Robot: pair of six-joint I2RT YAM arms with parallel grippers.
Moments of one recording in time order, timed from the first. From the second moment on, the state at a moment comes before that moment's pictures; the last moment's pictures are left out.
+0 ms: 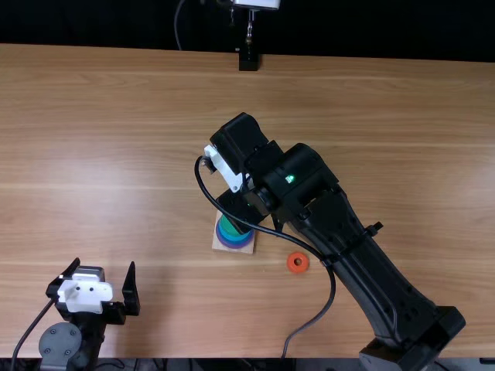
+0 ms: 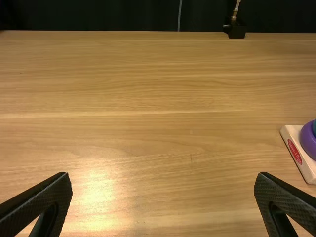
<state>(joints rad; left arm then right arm) -0.07 0.01 0.11 -0.39 0.00 -0.05 0.69 1.92 2.09 -1.41 0.01 -0.07</state>
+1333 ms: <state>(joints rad) -0.07 0.01 0.11 -0.39 0.00 -0.05 0.69 1.98 2.09 -1.41 0.01 -0.07</state>
